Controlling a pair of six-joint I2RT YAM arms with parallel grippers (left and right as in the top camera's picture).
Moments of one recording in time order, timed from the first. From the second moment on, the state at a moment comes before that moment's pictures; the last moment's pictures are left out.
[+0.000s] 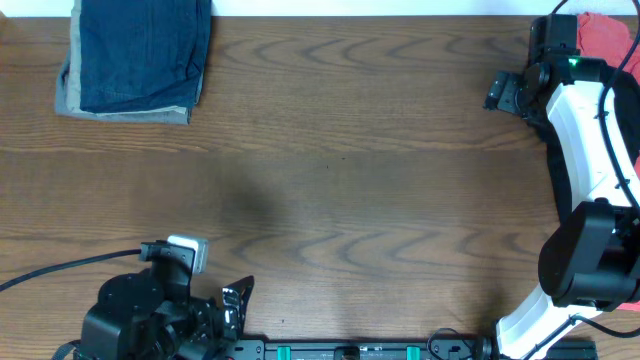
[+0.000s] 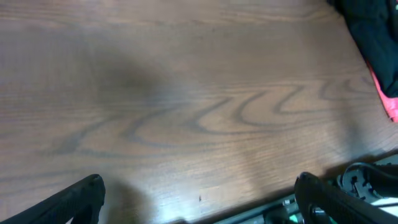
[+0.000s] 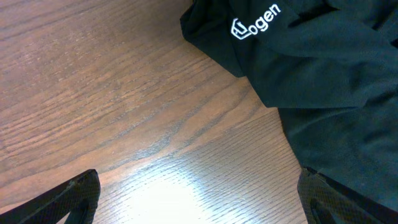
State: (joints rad) left arm -0.44 0.49 1.08 -1.33 0.10 -0.32; right arm -0.08 1.88 1.64 -0.94 0.20 0.31
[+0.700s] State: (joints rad) left arm -0.16 0.23 0.30 -0.37 0.10 -0.07; right arm -0.08 1.88 1.64 -0.94 0.20 0.31
